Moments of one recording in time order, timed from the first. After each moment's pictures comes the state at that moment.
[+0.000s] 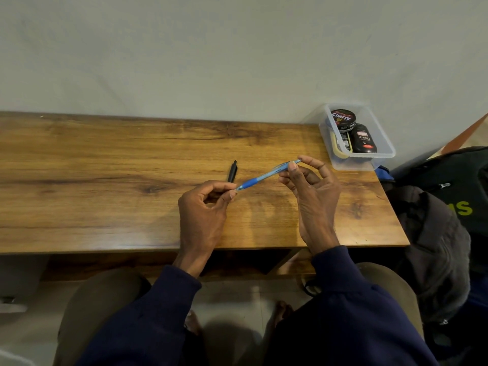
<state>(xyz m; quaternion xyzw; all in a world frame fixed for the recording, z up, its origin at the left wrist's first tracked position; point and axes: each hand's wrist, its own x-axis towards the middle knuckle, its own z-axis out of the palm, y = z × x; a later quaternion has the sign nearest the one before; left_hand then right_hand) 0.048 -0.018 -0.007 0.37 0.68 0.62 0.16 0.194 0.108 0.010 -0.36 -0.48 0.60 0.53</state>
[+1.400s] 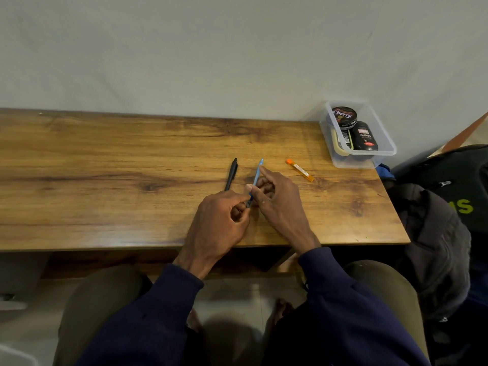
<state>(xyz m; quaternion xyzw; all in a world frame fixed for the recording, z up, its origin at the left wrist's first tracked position) 0.058 -0.023 -0.001 0.57 0.70 0.41 0.10 0.168 0.094 -0.003 -0.40 -0.81 0.36 0.24</state>
